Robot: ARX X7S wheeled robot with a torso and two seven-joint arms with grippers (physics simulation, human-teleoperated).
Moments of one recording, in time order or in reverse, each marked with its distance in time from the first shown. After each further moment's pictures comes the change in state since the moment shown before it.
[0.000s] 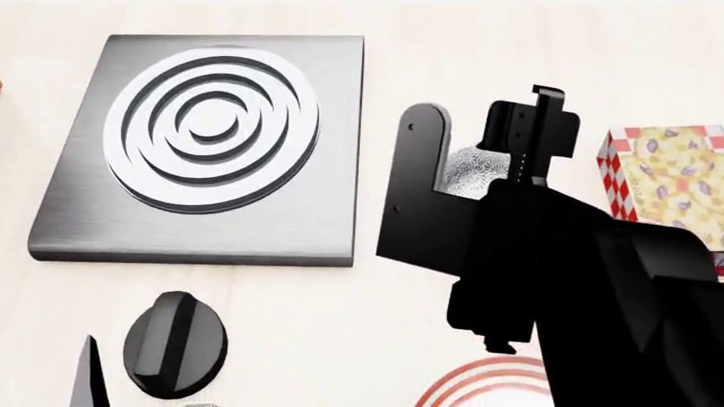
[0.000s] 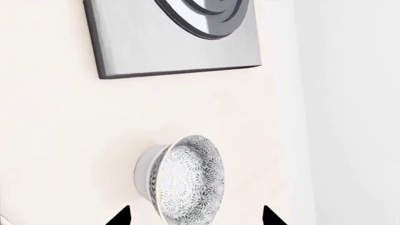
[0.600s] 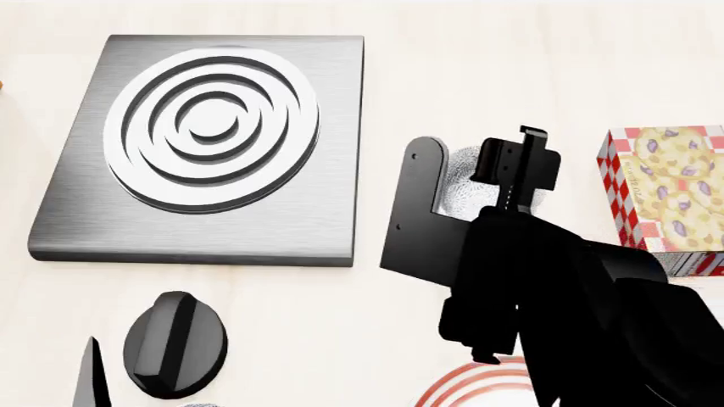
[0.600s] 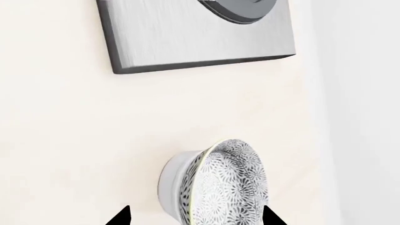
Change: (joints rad) left arm -0.003 -0.019 0.020 -0.008 -0.006 0.011 -0.024; right arm -0.102 -0.075 -0.004 0.251 0.018 -0.182 0.079
